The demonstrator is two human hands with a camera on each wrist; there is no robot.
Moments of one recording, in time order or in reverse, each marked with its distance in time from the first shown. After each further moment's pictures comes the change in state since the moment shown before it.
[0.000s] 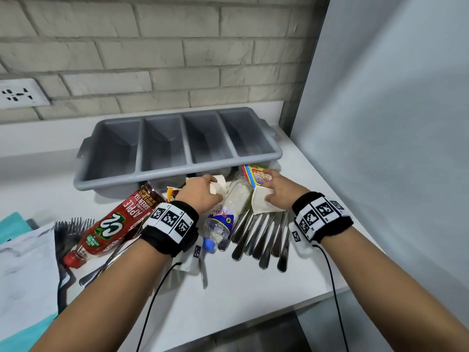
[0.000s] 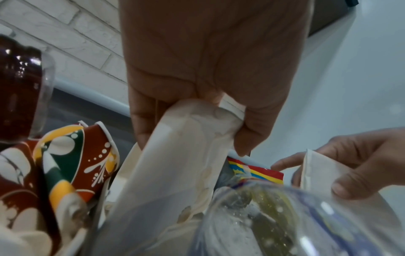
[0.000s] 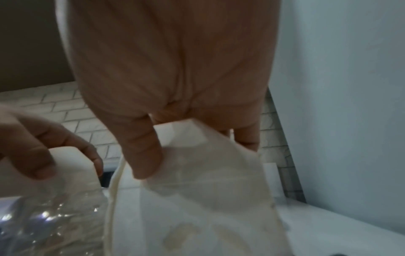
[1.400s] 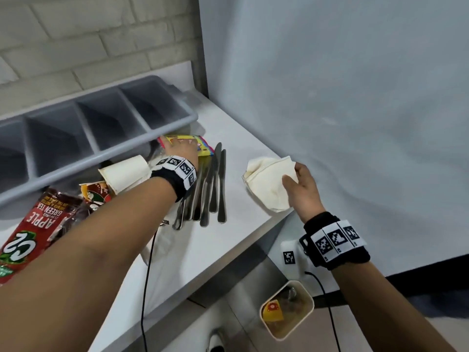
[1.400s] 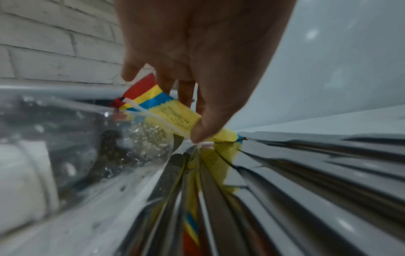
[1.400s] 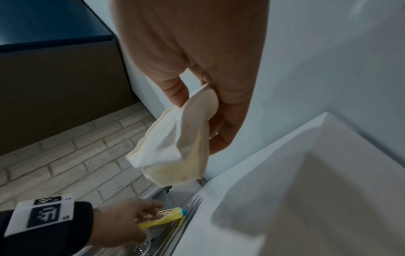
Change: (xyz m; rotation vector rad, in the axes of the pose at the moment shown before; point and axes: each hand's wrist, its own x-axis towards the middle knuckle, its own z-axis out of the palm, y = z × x) left_hand 0.035 0.106 0.093 0.770 -0.001 0.325; right_hand -0.190 0.070 0.065 1.248 0.857 0.458
